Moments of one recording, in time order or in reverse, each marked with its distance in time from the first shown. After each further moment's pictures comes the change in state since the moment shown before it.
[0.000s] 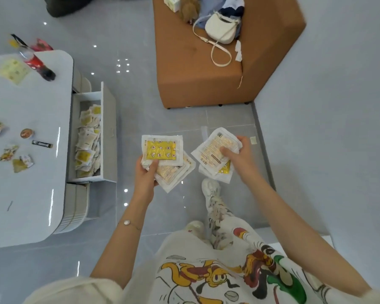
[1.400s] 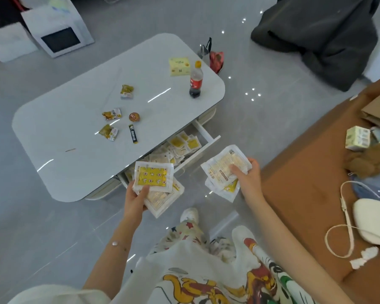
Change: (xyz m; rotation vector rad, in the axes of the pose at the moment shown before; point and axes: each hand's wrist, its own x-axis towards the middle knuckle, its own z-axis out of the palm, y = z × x) left_hand 0.264 0.125 -0.188 -0.589 0.836 -0.078; right_hand 0.337 -0.249 0.449 -0.370 -0.719 -0.139
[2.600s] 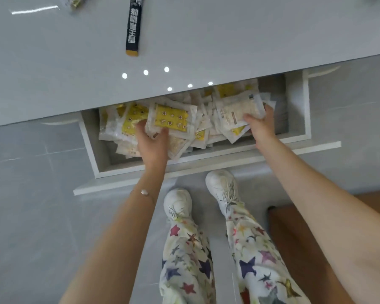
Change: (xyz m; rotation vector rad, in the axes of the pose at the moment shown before) left_hand 0.417 -0.221 0.060 0.072 0.689 -0.161; right_hand 0.461 0.296 0.281 -0.462 -0.288 0.281
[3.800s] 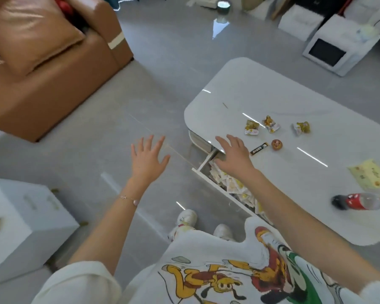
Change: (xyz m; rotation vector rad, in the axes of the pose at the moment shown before) left_hand -0.364 0.117 -0.441 0.721 0.487 0.142; right_hand -0.564 -0.229 0.013 -1.463 -0.694 -1.380
